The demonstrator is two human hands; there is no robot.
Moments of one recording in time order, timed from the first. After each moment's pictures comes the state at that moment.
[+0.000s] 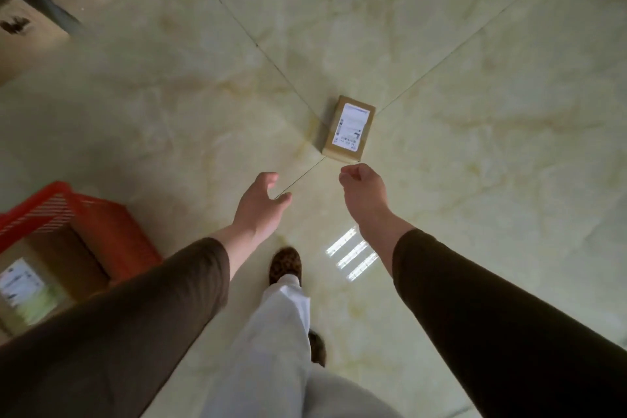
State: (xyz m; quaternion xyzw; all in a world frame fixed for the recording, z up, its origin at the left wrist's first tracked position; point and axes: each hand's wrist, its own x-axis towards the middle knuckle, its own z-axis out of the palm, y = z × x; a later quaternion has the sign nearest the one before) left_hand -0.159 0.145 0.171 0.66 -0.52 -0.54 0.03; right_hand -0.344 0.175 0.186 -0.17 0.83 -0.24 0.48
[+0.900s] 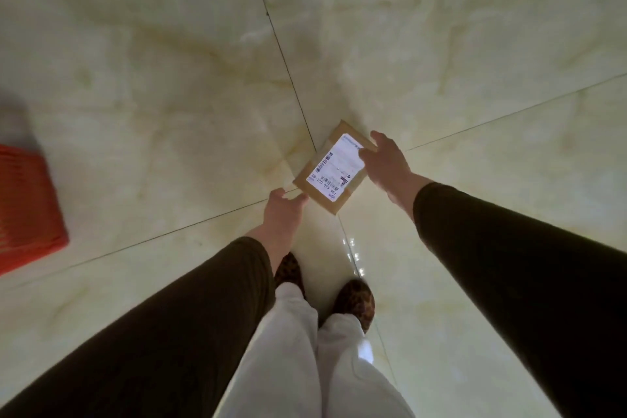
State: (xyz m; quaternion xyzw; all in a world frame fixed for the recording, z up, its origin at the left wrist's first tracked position) left_hand -0.372 0.063 -0.020 0.80 -0.11 -0.58 0.11; right_hand -0.541 -0.027 -0.015 -0.44 0.74 0.00 0.50
